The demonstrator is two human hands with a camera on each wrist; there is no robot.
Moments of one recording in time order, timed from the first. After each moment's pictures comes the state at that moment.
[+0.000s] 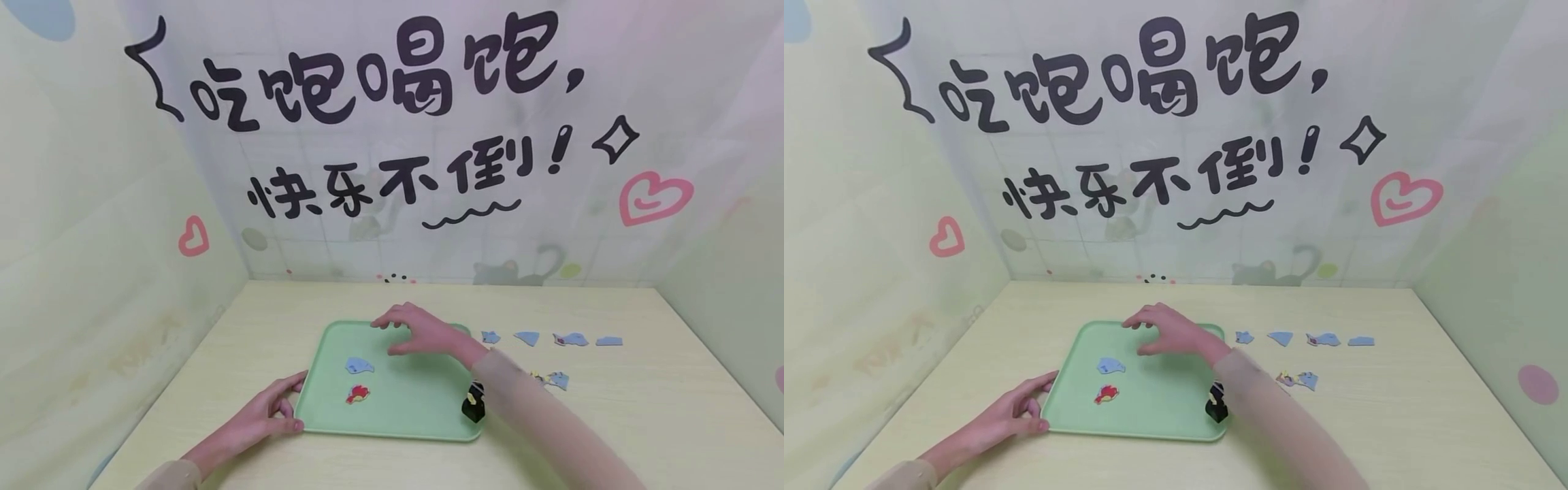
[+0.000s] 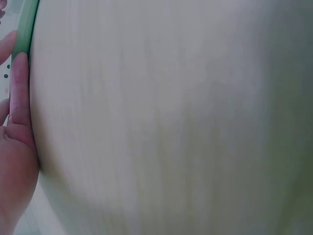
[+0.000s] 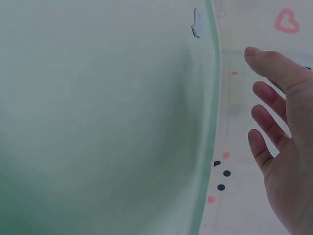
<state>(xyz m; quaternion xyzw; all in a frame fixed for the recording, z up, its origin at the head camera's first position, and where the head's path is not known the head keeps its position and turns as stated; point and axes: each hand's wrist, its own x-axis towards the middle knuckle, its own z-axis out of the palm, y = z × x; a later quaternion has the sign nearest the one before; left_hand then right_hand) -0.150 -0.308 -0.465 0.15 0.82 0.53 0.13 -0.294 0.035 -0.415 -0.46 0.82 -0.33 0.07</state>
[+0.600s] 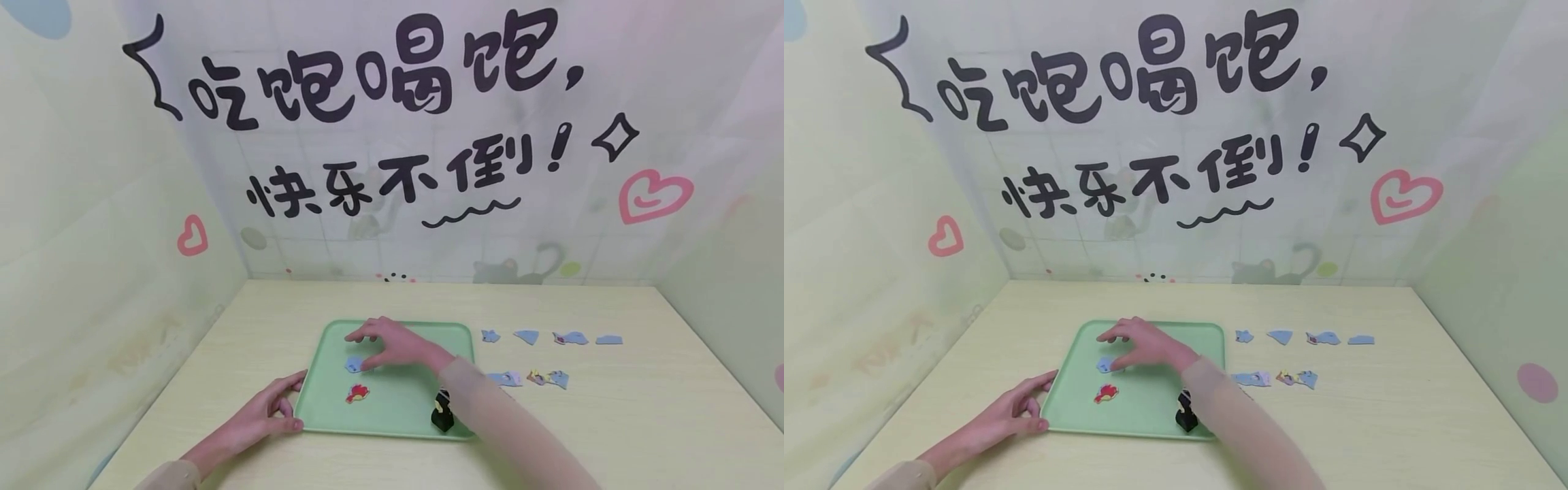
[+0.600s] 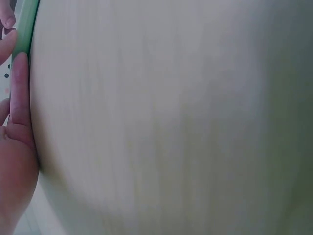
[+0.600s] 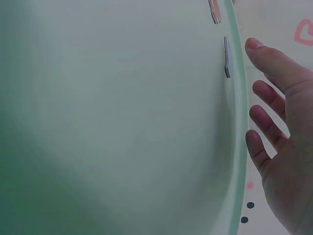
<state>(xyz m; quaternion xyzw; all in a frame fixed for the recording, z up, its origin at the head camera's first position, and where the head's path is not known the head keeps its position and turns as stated) -0.151 -0.309 -0.465 0.16 0.82 0.53 0.13 -0.289 -0.012 -0.442 -0.45 0.83 -0.31 0.09</state>
